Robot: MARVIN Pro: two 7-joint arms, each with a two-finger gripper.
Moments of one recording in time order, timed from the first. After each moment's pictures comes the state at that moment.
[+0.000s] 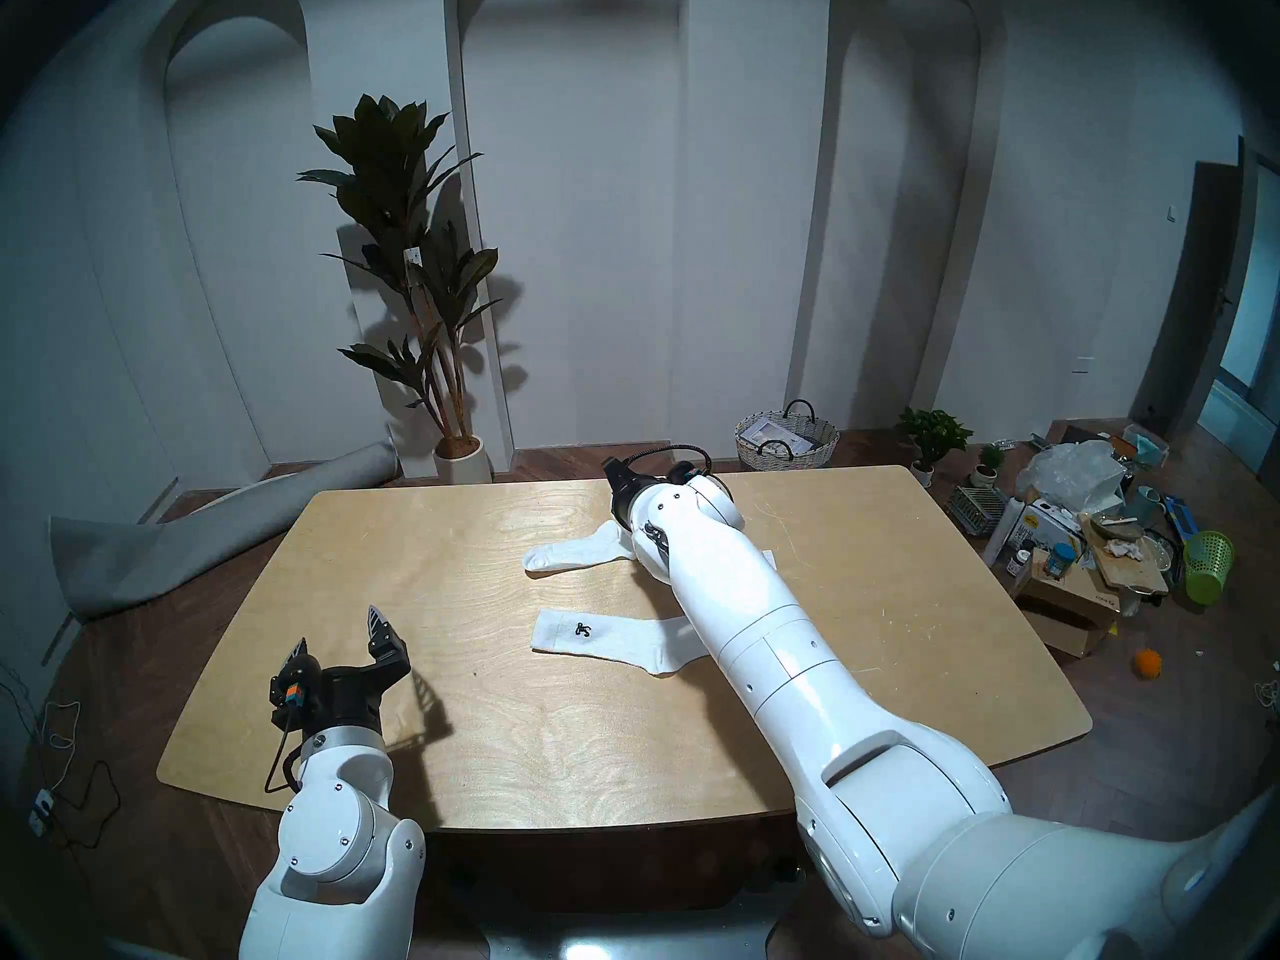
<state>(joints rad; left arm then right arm) 2.10 -1.60 -1.56 -1.98 -0.16 -0.14 0.46 -0.98 -1.55 1.10 -1.10 1.37 0.21 -0.48</state>
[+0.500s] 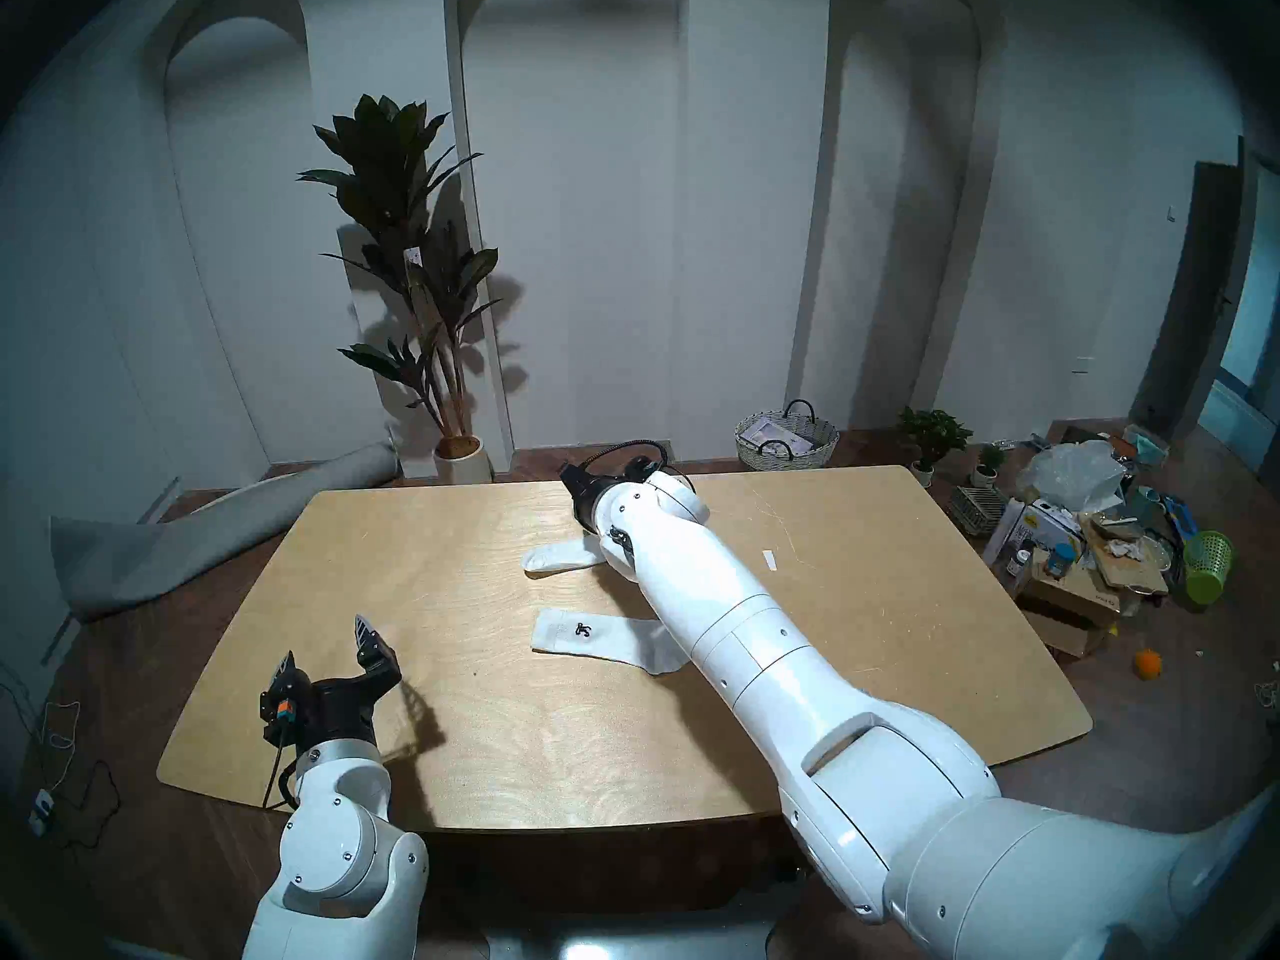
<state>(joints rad) 2.13 -1.61 -1.55 -1.99 -0.16 -0.18 0.50 -0.94 -1.57 1.01 -1.06 1.33 0.26 -0.43</state>
